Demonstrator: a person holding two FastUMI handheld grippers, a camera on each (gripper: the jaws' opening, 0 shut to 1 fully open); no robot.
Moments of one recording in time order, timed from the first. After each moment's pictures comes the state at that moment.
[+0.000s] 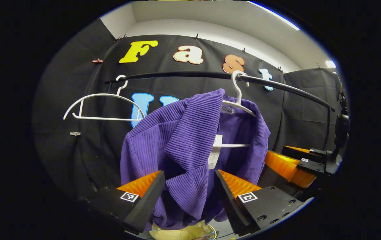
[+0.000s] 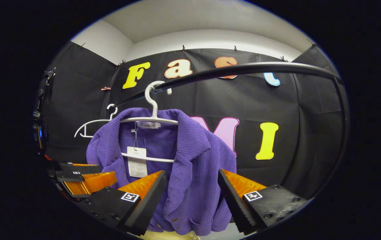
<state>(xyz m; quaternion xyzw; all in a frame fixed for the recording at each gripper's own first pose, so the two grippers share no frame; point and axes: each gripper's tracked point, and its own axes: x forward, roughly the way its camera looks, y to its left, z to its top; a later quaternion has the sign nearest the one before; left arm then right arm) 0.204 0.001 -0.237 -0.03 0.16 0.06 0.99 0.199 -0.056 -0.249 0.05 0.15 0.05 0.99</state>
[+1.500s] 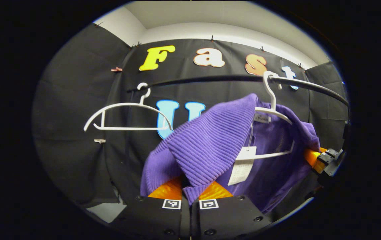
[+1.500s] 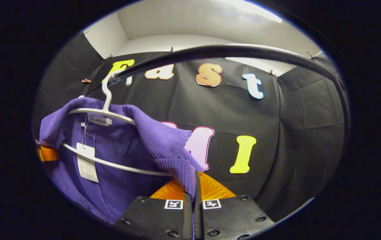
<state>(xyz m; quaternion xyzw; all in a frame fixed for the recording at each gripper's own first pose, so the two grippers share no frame) 0.219 0.060 -0.194 0.02 0.12 0.19 0.98 0.256 -0.132 -0.239 -0.04 0.07 -0.06 0.99</state>
